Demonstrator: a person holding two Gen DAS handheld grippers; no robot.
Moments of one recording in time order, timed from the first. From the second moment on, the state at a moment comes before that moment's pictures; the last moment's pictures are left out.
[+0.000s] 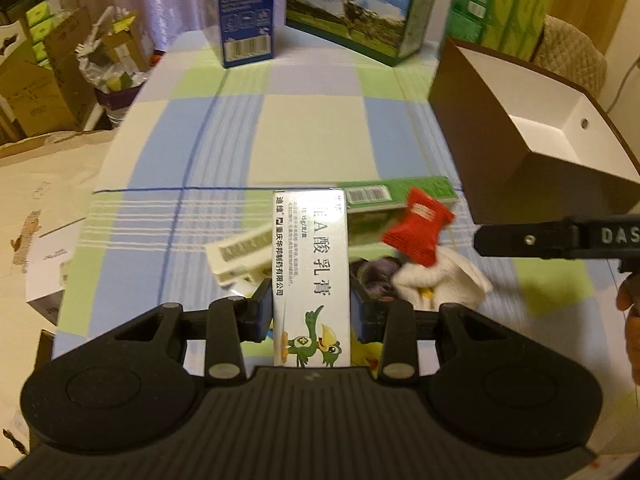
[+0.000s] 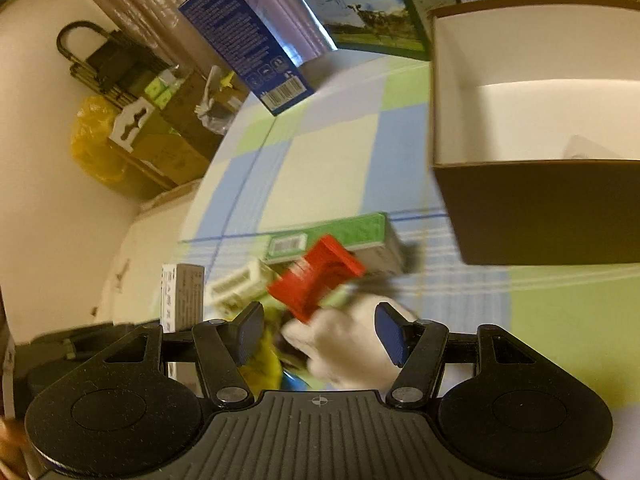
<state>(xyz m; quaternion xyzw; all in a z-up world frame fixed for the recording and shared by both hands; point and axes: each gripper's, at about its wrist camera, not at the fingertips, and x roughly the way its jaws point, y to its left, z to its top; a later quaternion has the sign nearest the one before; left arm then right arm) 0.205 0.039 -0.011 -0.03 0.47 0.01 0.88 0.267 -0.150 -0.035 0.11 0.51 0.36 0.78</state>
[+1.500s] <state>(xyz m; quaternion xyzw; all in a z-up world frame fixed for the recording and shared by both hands) 0.220 -0.001 0.008 -0.01 0.46 -0.02 0.89 0.268 -0.226 -0.020 0.25 0.51 0.29 0.77</state>
